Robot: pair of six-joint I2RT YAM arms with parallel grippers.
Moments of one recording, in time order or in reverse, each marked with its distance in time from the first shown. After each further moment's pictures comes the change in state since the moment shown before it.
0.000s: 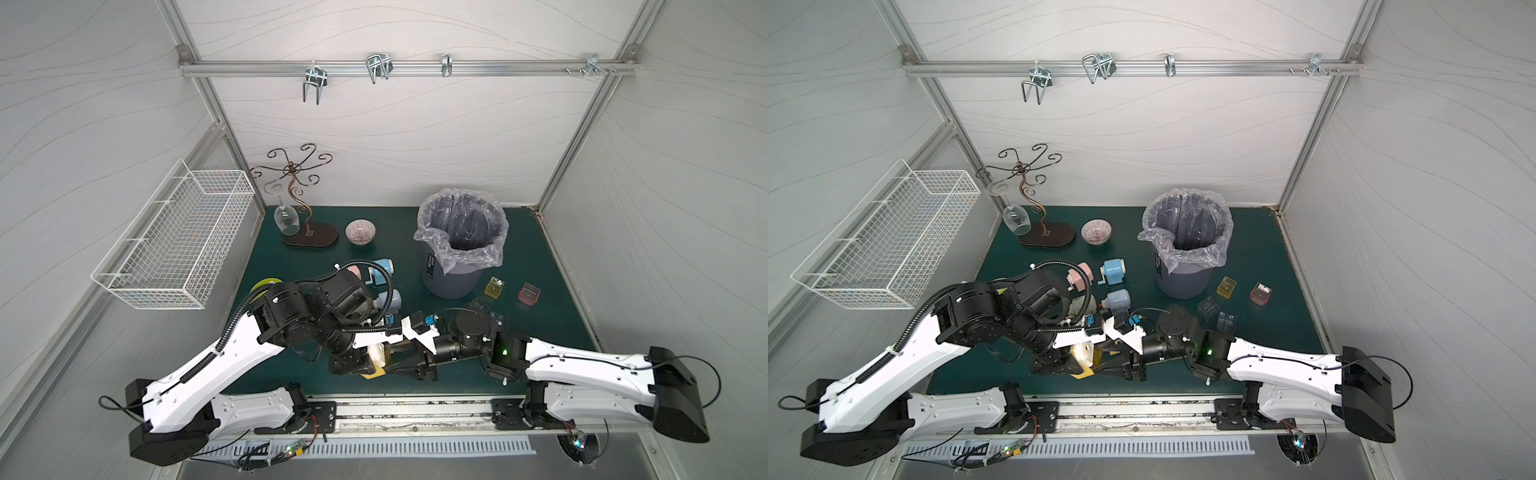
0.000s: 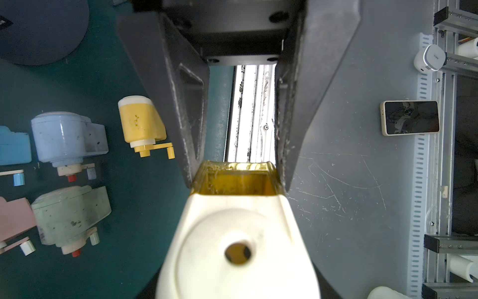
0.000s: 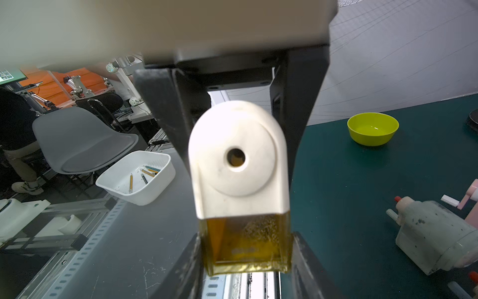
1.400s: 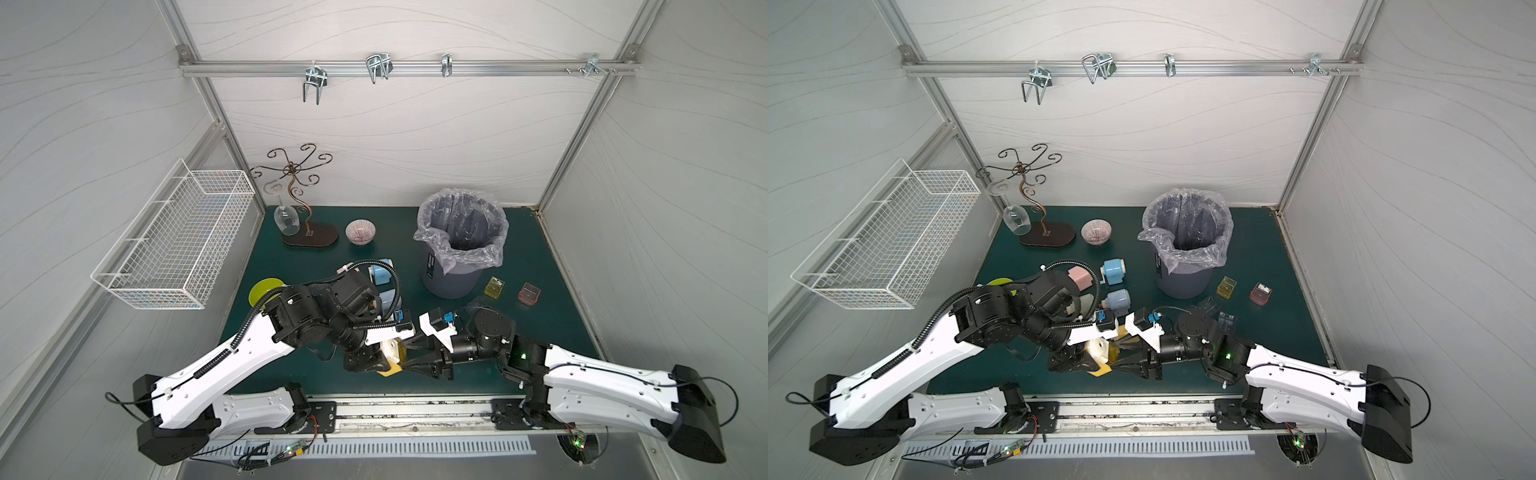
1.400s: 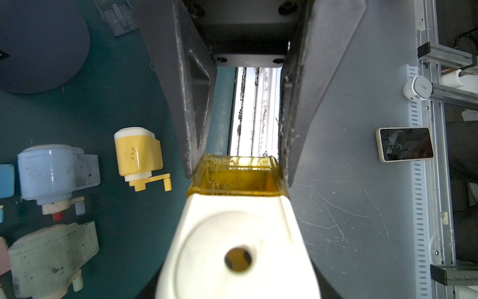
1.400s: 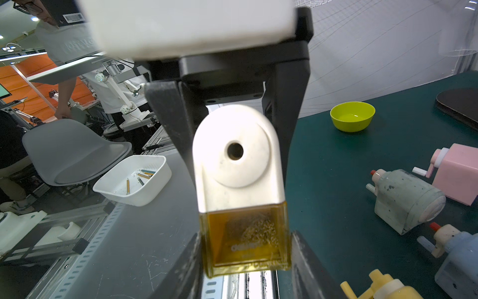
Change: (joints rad) left arm 0.000 0.006 -0.098 0.162 0.045 -0.042; right arm -0.076 -0.165 -0.092 -0.075 -0.010 0.042
